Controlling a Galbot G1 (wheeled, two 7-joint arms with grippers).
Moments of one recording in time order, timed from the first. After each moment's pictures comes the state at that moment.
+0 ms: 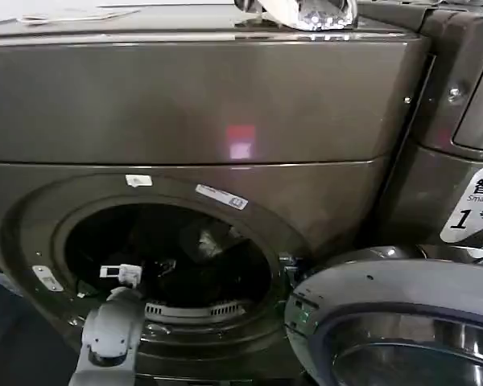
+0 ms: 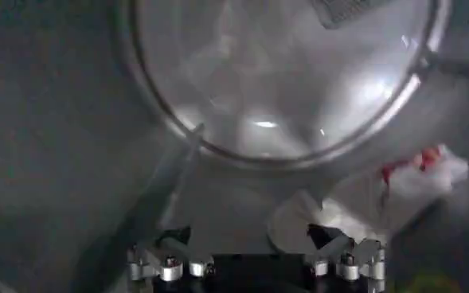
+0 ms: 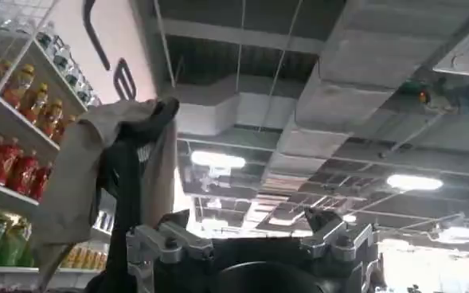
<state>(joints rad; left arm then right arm) 1.05 -1.45 -0.56 -1.96 0.31 0.74 0.18 -1.61 1.08 2.39 1.61 0.36 -0.06 0.03</state>
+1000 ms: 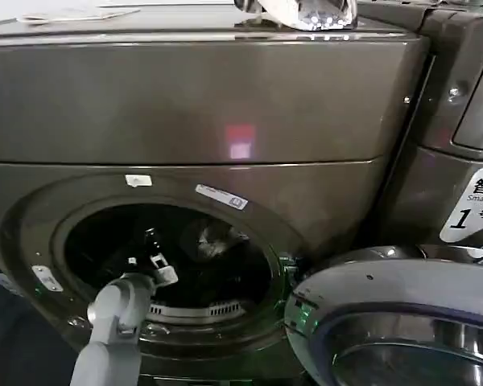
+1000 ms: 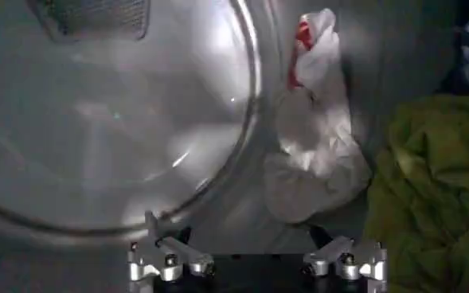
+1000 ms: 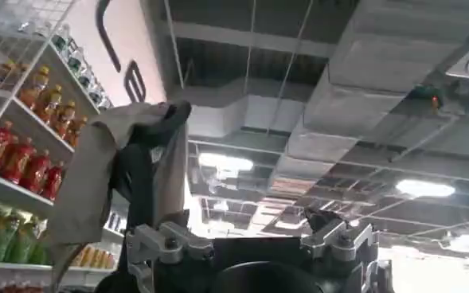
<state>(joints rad) 0.92 -1.44 -0.53 -1.84 1.25 0.25 0.80 -1.62 1.07 2.36 1.63 0.36 -0.05 0.02</state>
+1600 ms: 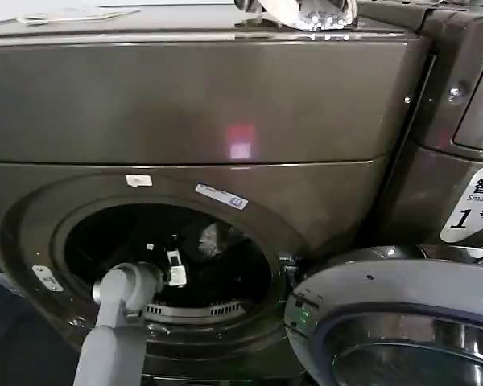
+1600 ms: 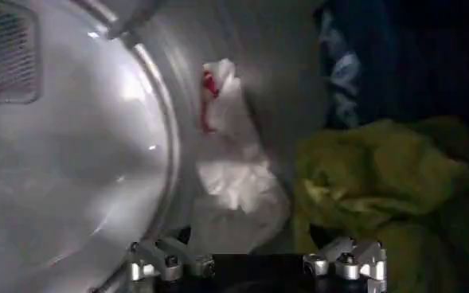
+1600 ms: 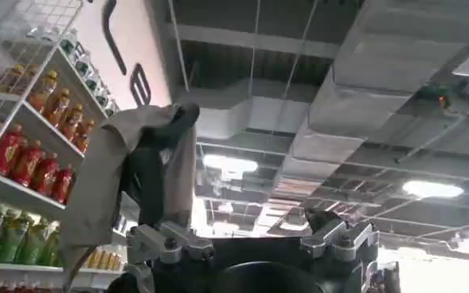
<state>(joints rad) 0.84 -1.46 -0.52 -1.82 1.28 0.08 1.16 -1.61 1.08 2.34 1.64 0.36 -0.05 0.03</state>
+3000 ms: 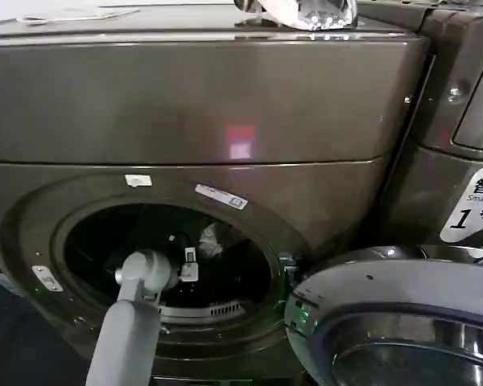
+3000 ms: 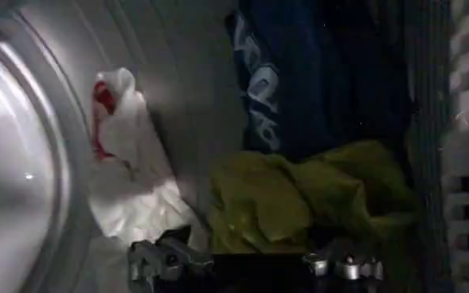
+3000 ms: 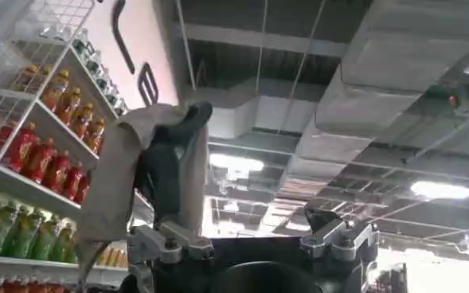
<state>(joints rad) 0.73 -1.47 -0.47 -1.60 1.24 0.04 1.34 -1.59 1.08 2.32 1.65 0.33 -0.06 0.02</state>
